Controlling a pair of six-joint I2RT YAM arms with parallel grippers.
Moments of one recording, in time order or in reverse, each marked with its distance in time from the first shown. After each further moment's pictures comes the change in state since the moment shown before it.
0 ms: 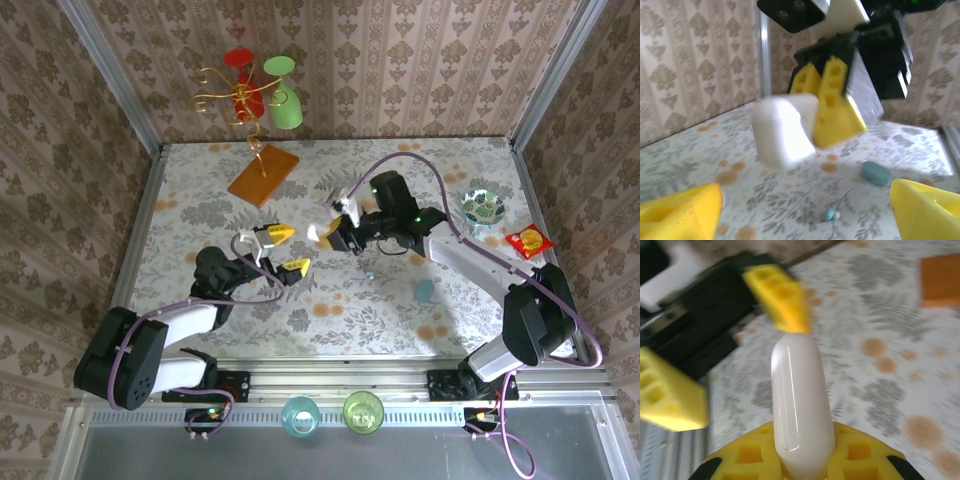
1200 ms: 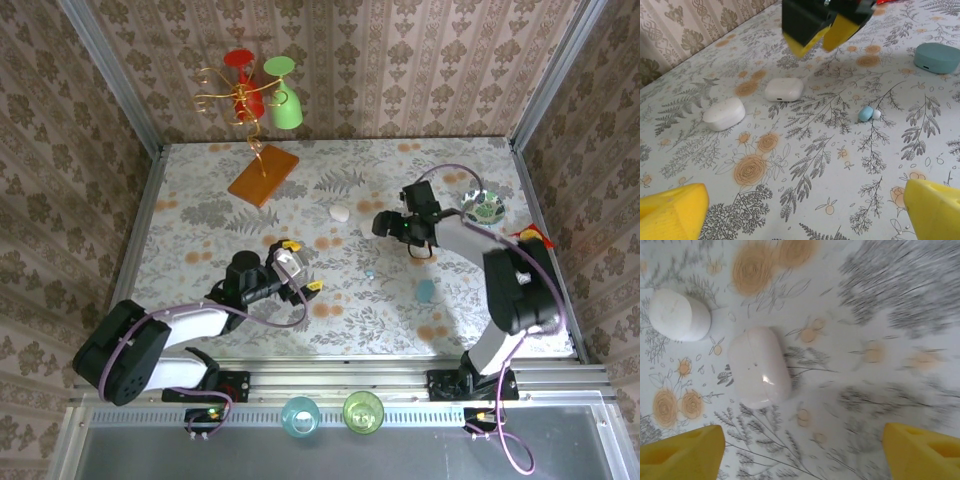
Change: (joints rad) left arm -0.211 0.028 0.022 -0.399 -0.406 0.397; right arm -0.245 0.109 -0.145 -0.042 0.579 0.607
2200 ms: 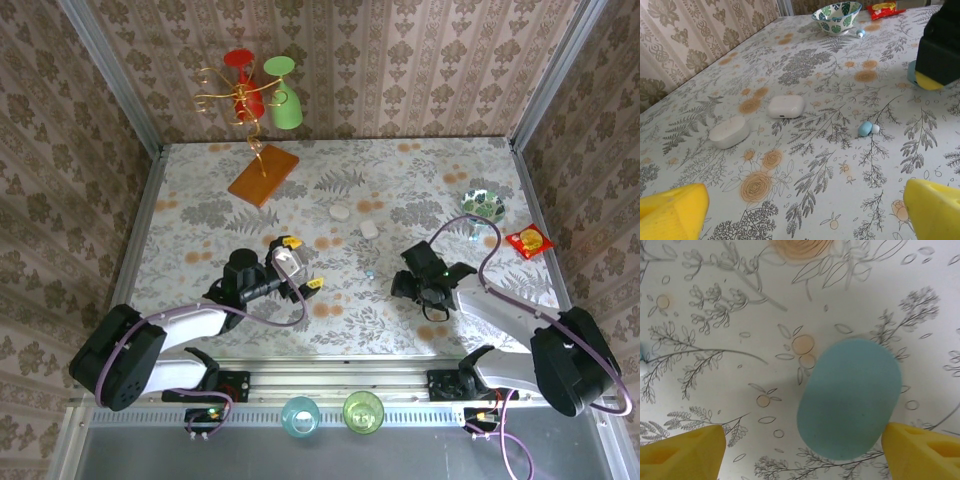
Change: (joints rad) left arm 0.007 -0.027 0.015 -0.001 0.034 0.018; right arm 0.238 -0.407 -0.401 -0.267 0.230 0.291
